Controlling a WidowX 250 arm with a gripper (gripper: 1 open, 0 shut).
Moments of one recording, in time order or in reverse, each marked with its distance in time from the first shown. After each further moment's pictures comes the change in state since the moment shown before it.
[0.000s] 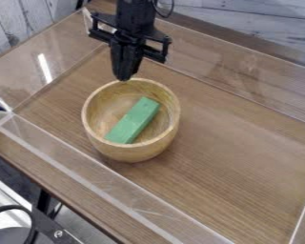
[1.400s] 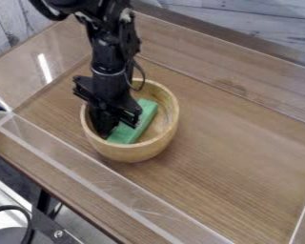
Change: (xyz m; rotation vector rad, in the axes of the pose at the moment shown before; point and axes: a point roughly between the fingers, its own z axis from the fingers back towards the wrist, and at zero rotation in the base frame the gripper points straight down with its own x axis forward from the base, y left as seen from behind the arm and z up) arm -0.024 0.019 -0.076 0.048 -0.112 -0.057
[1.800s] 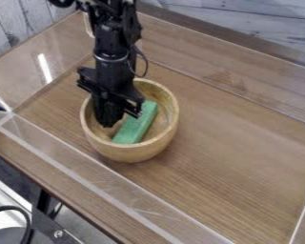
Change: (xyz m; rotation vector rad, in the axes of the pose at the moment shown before) arm 0.006 0.001 0.003 -0.066 0.078 -0.033
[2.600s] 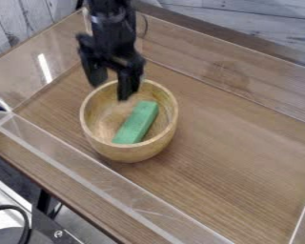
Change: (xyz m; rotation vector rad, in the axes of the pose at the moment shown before) arm 0.012 0.004 0.056 -0.037 -0.133 -0.012
